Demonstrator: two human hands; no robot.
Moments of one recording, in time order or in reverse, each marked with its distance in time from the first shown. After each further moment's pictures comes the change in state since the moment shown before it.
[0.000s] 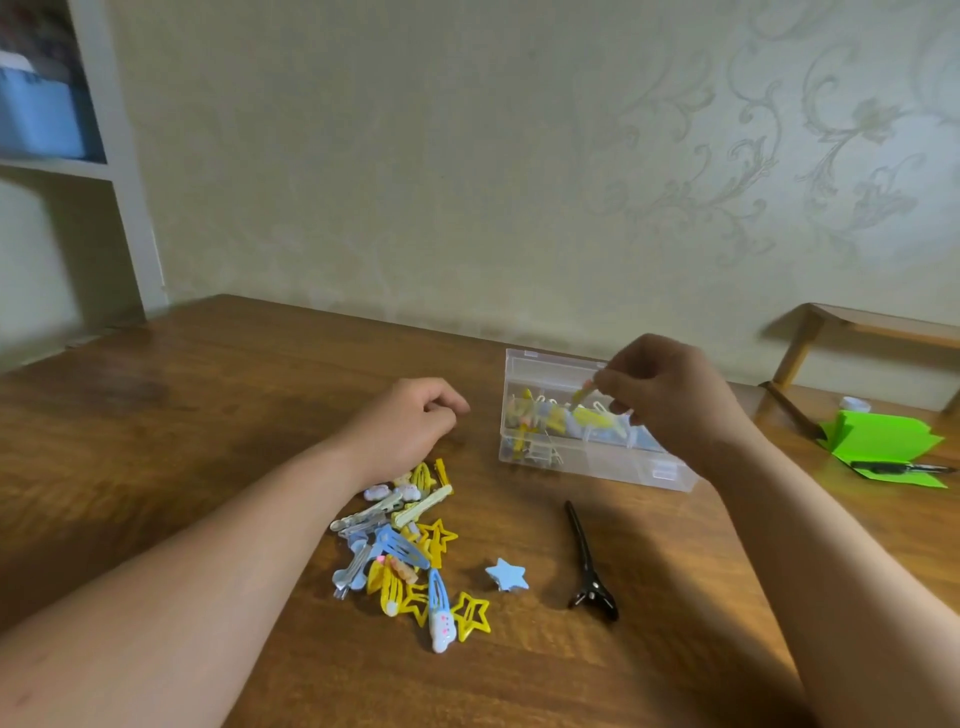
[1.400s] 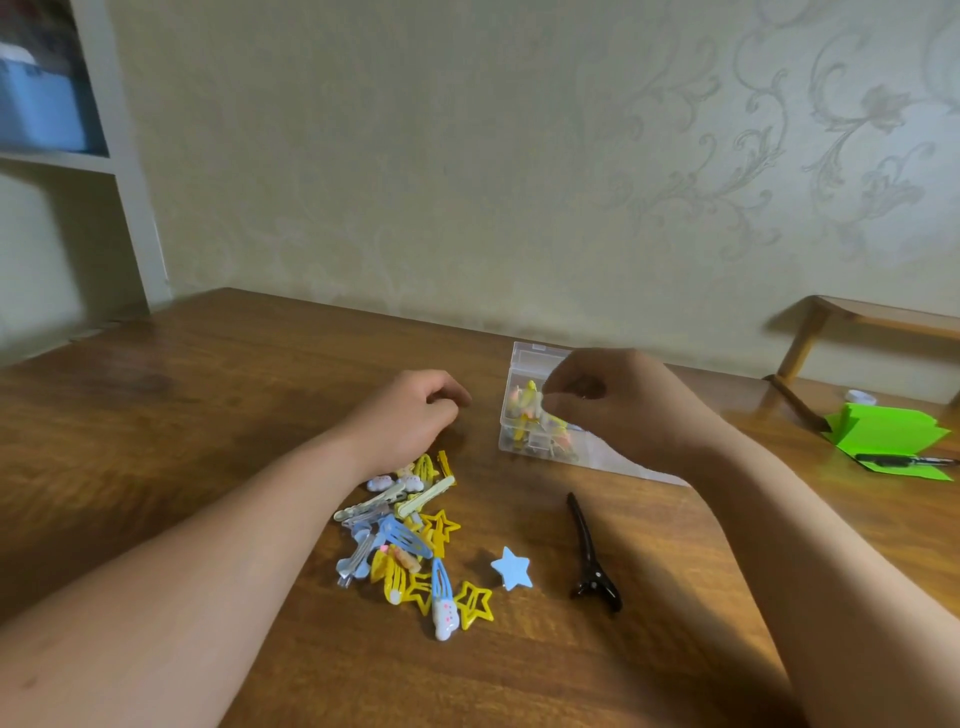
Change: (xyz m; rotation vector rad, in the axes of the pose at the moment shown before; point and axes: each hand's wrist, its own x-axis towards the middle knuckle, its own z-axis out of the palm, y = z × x) left_hand -0.002 0.004 -0.002 0.030 -0.005 -0.001; right_hand -0.013 -0.024 0.019 -0.206 -0.260 -0.280
